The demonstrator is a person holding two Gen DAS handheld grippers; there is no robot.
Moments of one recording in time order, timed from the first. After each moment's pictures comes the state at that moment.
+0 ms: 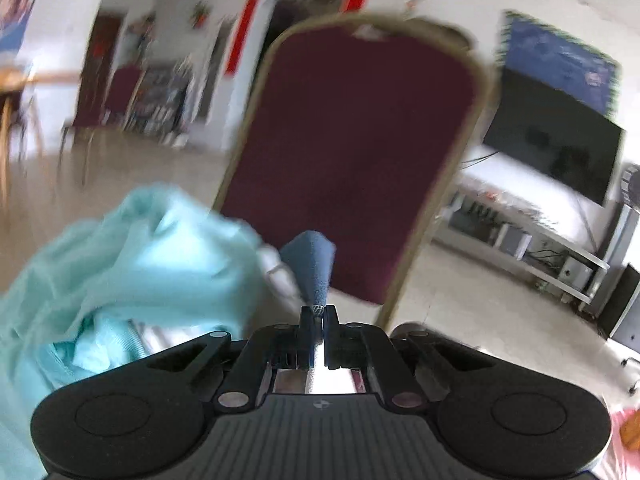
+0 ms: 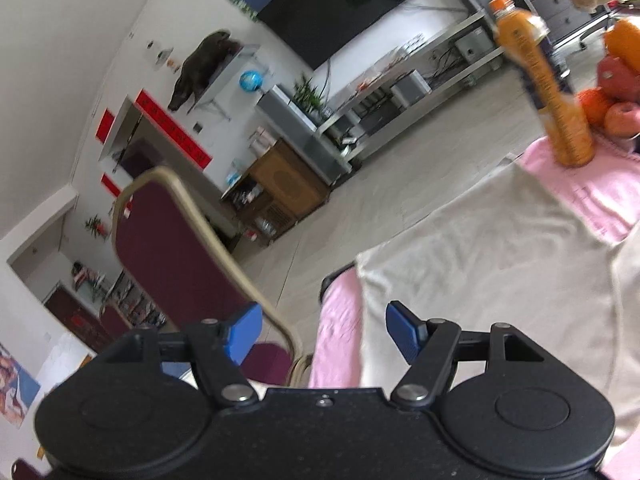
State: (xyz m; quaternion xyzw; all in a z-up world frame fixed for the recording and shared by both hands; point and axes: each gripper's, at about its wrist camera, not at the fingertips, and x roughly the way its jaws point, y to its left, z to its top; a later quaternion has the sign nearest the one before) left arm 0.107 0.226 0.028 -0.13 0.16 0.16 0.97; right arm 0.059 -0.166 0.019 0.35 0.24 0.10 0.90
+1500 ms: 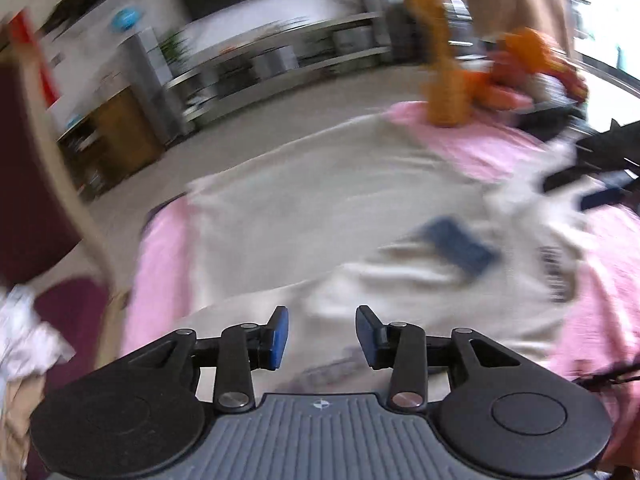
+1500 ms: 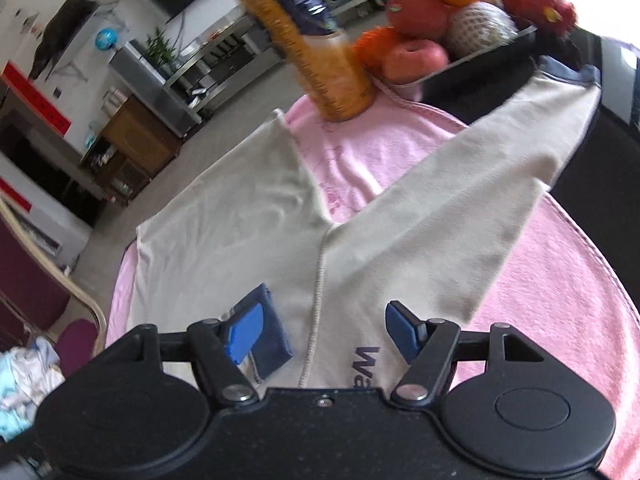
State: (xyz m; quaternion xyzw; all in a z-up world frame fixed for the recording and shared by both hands) left arm 0.080 -0.024 -0.076 0.19 0.36 -0.08 0.91; right arm 0.080 -0.333 -0.115 0.30 0.40 -0.03 0.87
